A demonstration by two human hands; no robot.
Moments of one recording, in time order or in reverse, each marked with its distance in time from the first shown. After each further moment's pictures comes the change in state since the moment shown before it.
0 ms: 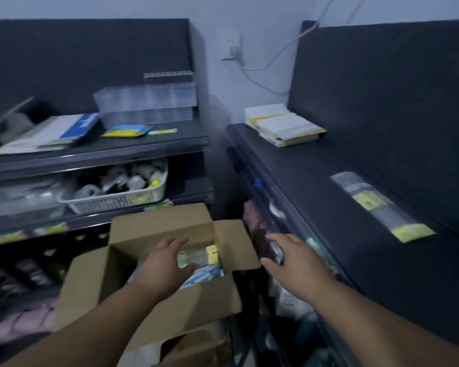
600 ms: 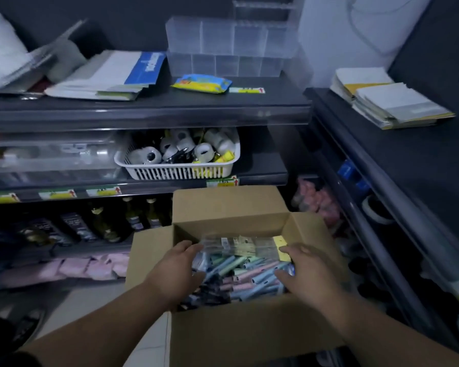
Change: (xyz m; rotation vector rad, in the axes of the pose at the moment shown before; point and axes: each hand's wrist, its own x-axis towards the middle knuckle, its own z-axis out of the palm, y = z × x) left_hand 0.050 -0.196 -0.001 0.056 -0.217 -0.066; right_hand 0.100 -0.109 0.151 -0.027 -0.324 0.097
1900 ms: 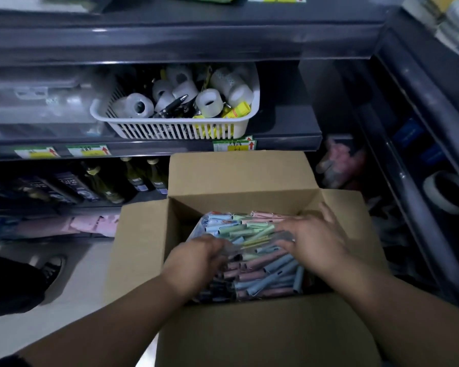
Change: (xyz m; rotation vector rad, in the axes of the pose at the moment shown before) left_hand 0.046 0.006 0.049 -0.117 0.007 0.098; right_hand 0.096 0.003 0.020 -0.399 -0.053 -0.273
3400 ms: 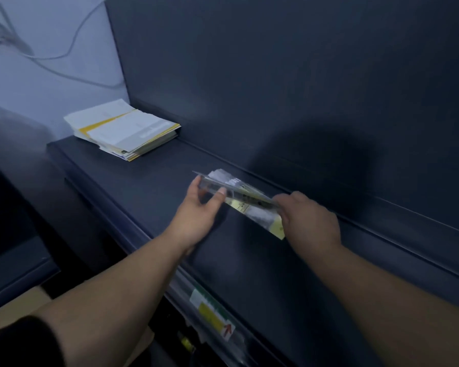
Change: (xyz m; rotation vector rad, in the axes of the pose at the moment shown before) left_hand 0.109 0.504 0.043 -0.737 -0.242 0.410; right_hand -0.324 0.293 -0.119 0.019 0.534 0.967
